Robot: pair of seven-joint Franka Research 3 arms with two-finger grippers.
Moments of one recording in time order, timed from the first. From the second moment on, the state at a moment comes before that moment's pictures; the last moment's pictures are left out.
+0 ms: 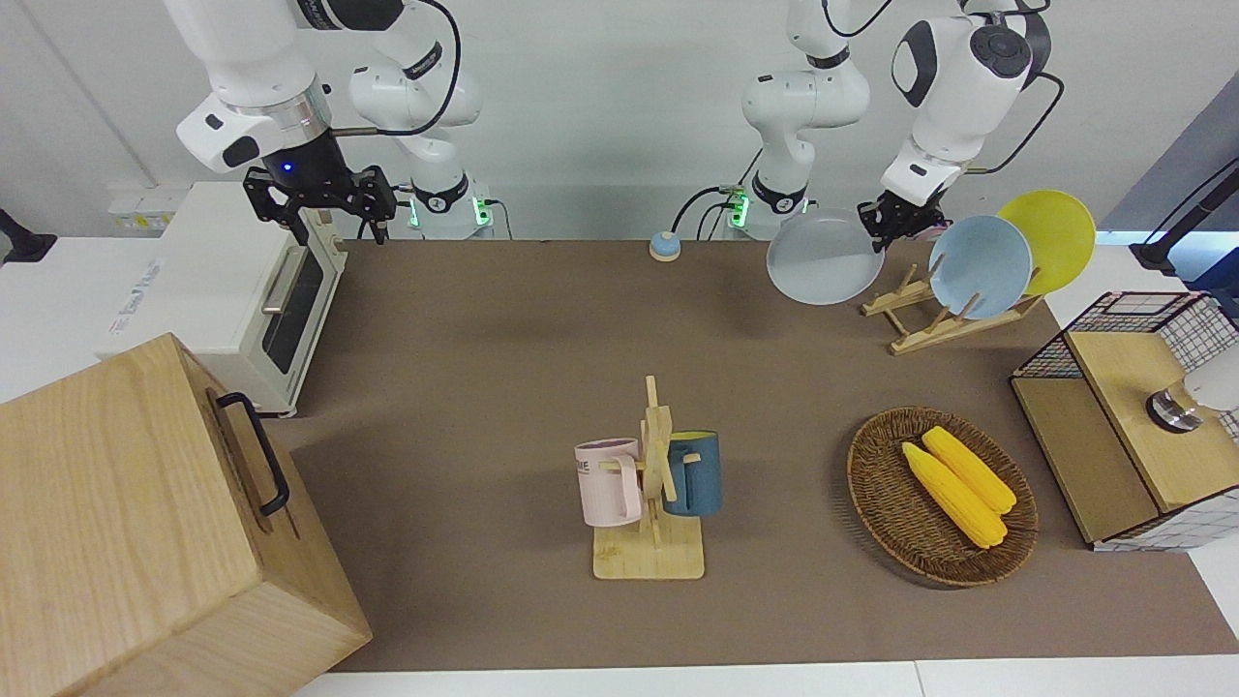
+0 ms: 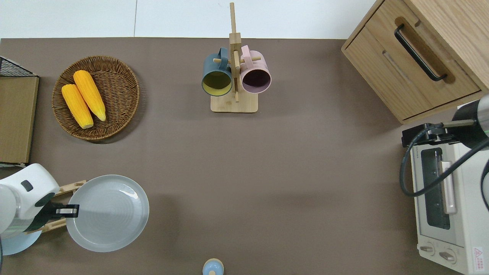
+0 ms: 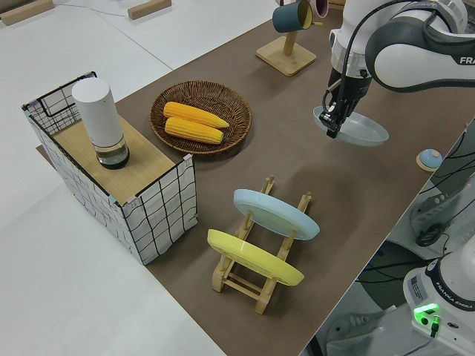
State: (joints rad) left arm 0.02 -0.38 0.00 -2.26 0.05 1.78 0.06; right arm -0.09 0.03 0.16 -1.48 -0.03 1.46 0.05
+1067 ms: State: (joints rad) left arm 0.02 -0.40 -0.25 -2.17 0.59 1.52 -0.32; right arm -0.09 0.03 0.16 -1.48 -0.03 1.46 0.05
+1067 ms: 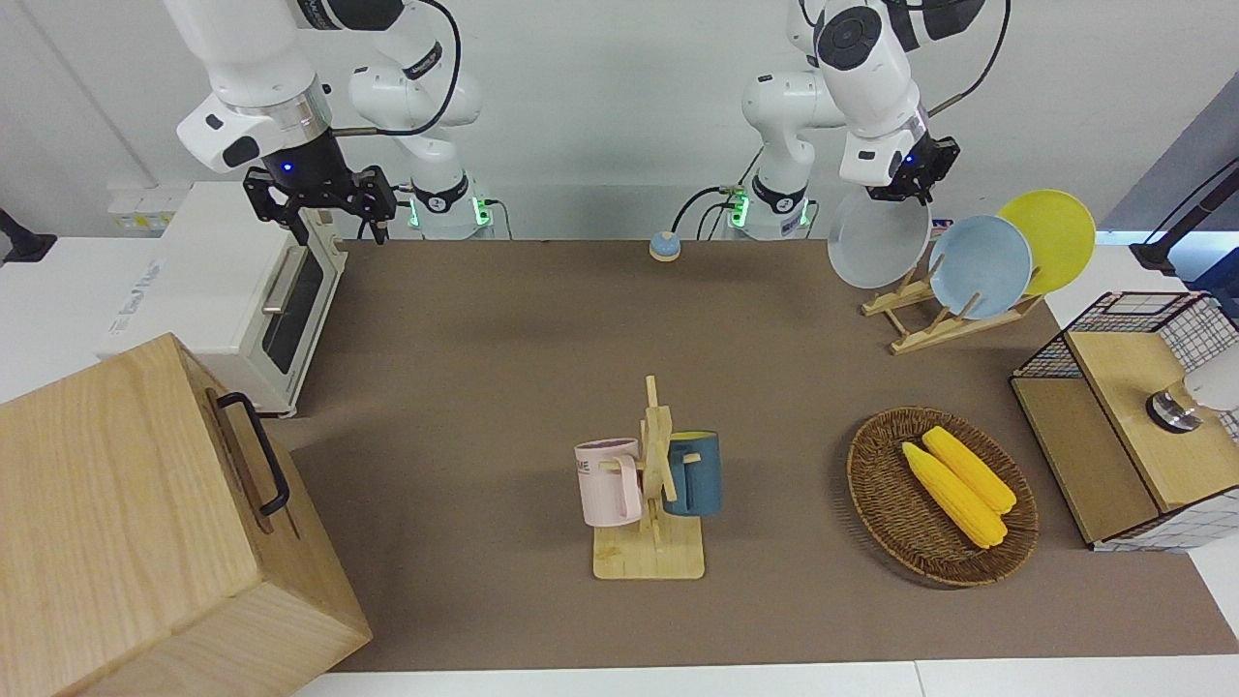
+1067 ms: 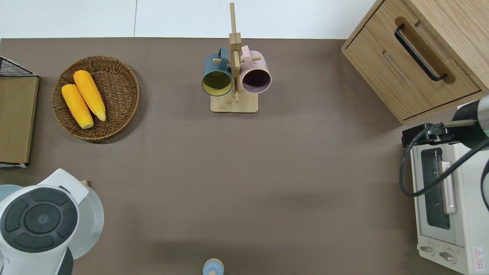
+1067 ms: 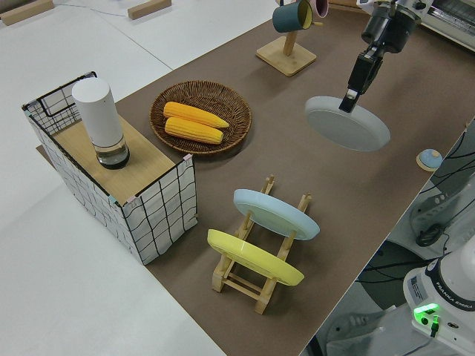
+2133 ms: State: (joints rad) left arm 0.06 -0.33 -0.24 -2.20 0.75 1.50 -0.45; right arm -0.09 0.03 0.16 -1.48 -0.03 1.46 0.05
